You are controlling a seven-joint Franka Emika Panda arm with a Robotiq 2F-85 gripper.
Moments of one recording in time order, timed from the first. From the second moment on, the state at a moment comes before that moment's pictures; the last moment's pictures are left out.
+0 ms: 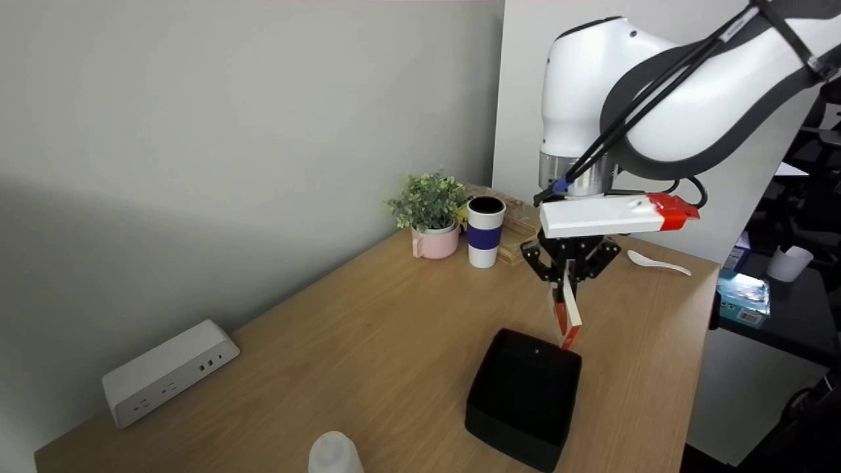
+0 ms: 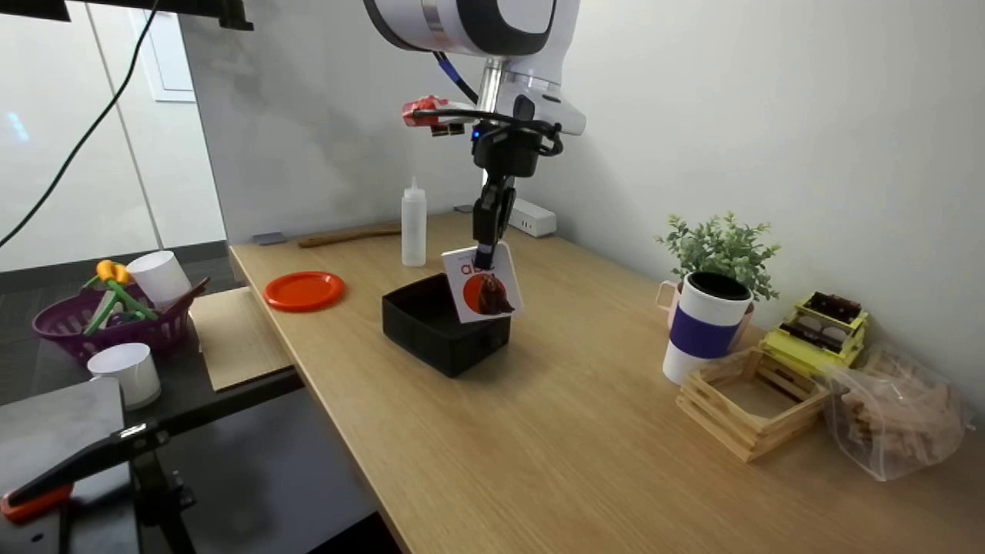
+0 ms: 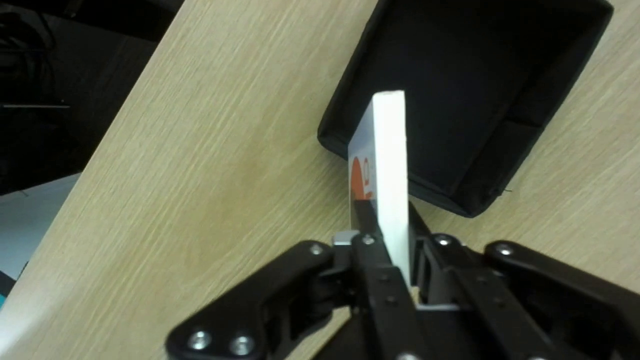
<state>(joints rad) 0.14 0.40 -0.01 -1.98 0.05 2.27 1.01</state>
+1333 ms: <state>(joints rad) 0.22 0.35 0.05 -1.98 -0.34 2.09 0.45</state>
